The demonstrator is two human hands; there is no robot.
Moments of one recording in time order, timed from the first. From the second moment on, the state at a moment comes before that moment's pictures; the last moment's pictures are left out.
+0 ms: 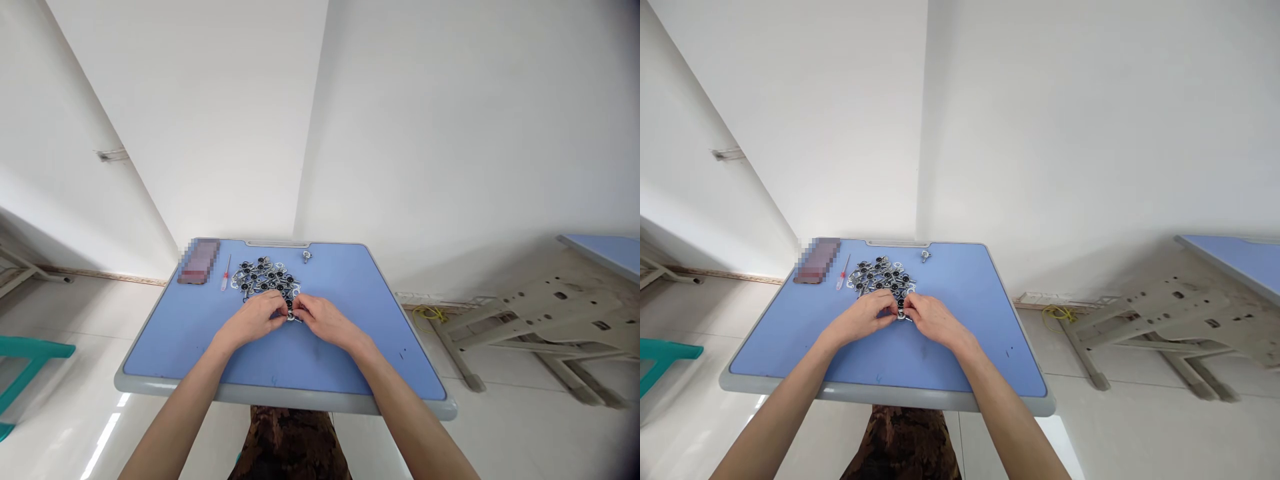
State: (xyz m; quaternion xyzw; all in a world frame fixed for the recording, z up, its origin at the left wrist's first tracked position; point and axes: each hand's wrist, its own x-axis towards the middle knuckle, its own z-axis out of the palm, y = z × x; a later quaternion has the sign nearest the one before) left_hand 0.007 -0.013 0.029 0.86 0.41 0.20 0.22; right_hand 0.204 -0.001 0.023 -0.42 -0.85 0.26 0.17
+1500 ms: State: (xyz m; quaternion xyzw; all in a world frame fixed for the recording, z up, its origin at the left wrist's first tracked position) left_hand 0.008 -0.010 0.022 0.83 0.44 0.20 0.27; right_hand 0.204 -0.004 0.031 -0.46 -0.85 0.24 0.12
